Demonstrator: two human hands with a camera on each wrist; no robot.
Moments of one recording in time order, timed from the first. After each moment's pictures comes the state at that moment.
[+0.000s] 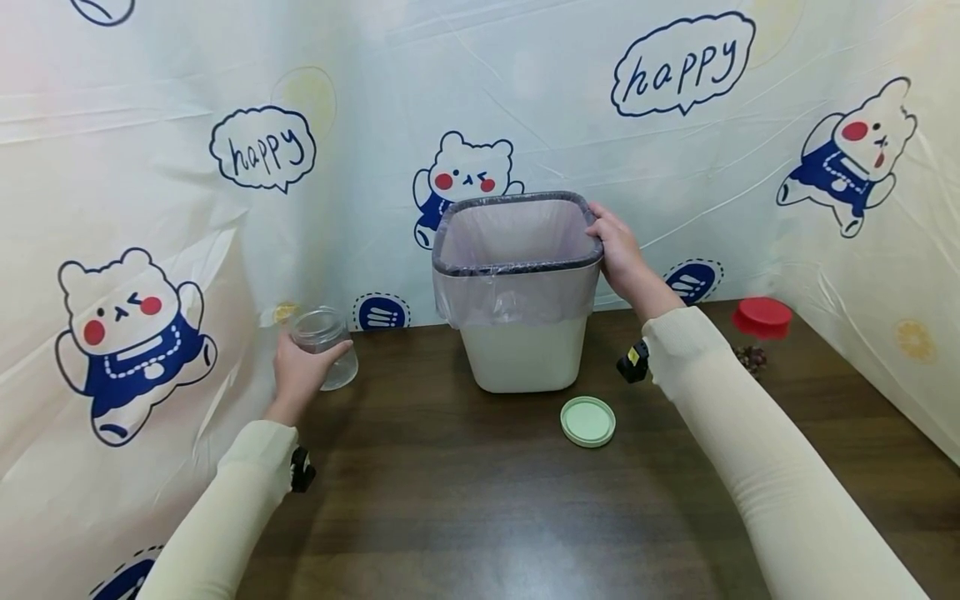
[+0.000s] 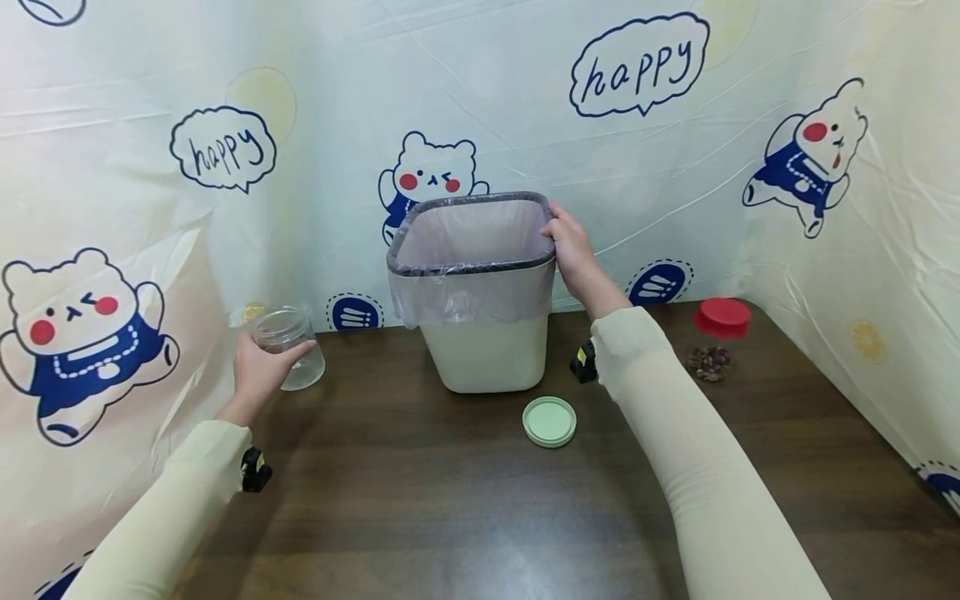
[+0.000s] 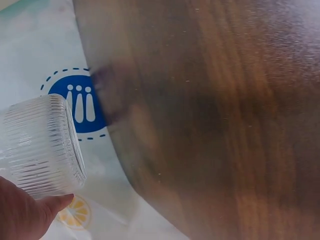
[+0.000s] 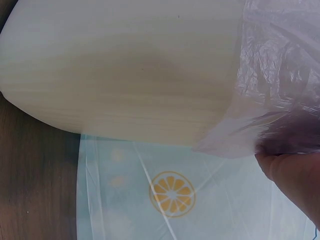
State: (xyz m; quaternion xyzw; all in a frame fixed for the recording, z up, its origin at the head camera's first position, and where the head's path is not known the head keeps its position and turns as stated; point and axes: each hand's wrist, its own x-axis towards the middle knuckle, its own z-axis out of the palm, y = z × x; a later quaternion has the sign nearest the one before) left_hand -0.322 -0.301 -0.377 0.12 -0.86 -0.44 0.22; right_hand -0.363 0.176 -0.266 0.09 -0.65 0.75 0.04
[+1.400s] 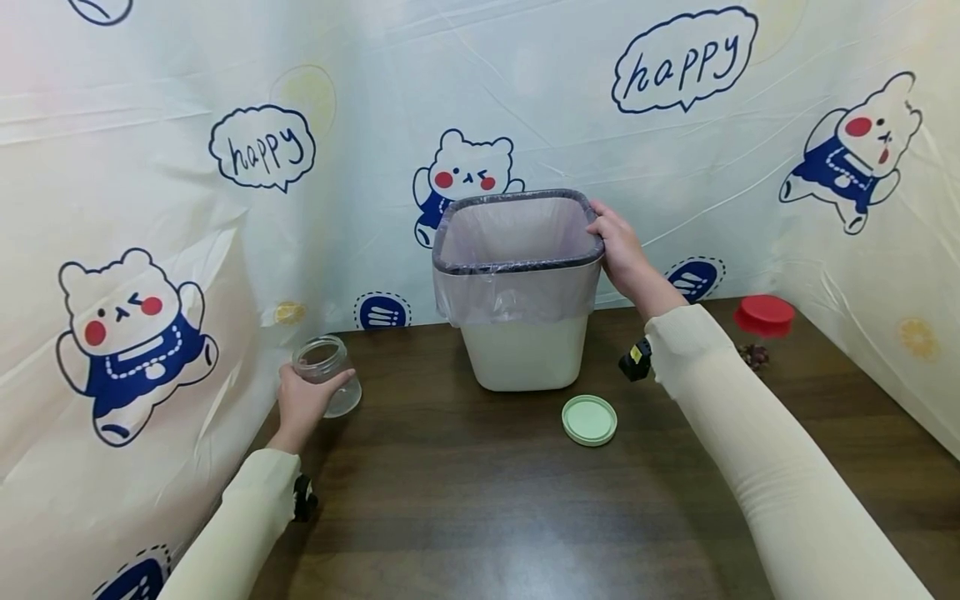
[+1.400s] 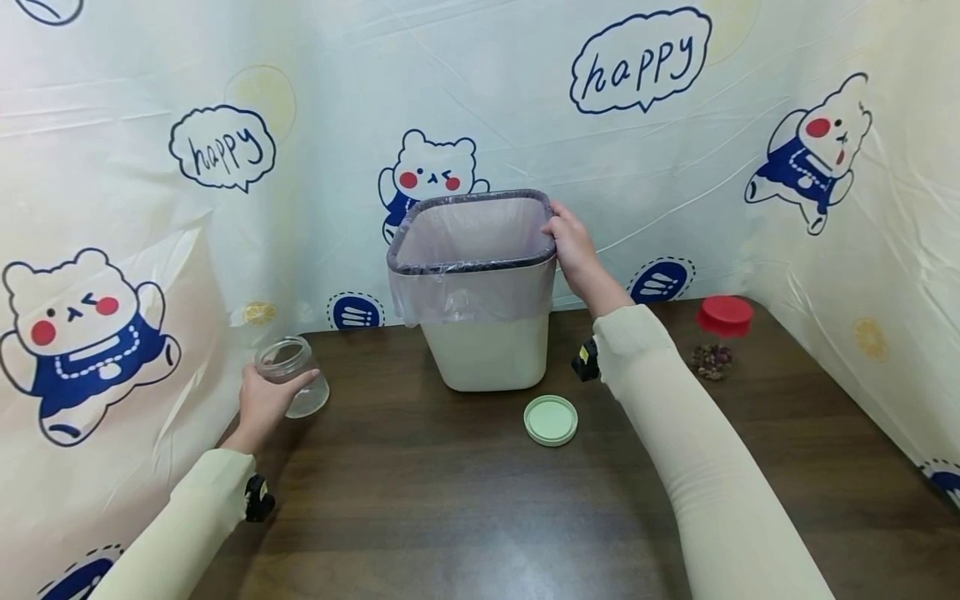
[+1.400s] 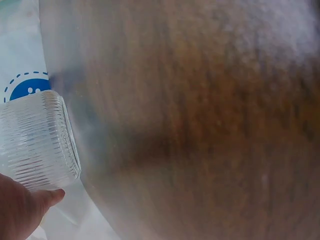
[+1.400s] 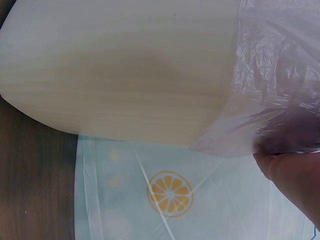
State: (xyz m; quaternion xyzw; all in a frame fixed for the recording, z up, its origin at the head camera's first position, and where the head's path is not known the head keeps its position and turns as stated) left_hand -0.307 -0.317 -0.426 0.15 -0.87 -0.44 0.19; right_hand -0.365 0.177 -0.267 0.11 -0.65 0.75 0.05
